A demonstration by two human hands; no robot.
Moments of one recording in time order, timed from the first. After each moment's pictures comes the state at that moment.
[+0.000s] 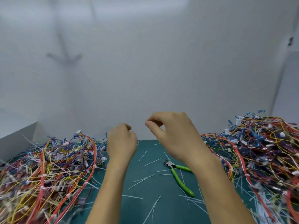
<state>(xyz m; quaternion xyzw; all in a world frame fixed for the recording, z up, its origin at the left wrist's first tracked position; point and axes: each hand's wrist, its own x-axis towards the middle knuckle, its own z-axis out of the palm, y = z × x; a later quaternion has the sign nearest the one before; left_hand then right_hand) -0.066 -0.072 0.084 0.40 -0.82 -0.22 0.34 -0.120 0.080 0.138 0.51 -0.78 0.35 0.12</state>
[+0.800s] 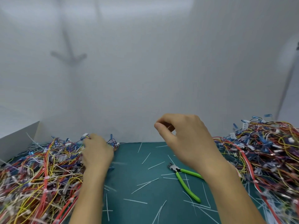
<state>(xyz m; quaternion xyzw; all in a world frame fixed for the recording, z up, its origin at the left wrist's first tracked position) -0.026 -0.135 0.059 0.54 -0.76 -0.16 0.31 -0.119 0.082 0.138 0.50 -0.77 0.35 0.16</state>
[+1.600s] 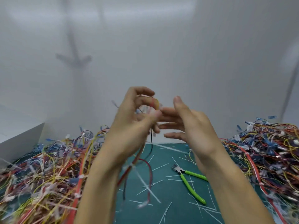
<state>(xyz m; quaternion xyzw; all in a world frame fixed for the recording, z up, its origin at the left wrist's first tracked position) -0.011 -0.036 0.157 -0.01 -0.75 -0.49 0.45 -0.106 0.072 0.150 0.39 -0.59 0.70 -0.13</state>
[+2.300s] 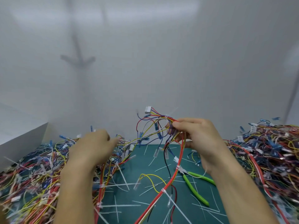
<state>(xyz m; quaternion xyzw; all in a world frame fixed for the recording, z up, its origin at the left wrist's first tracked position) 0.027 -0.111 0.127 0.46 -0.86 -0.11 0.18 -0.123 0.070 0.139 0.33 -0.64 0.68 -0.15</state>
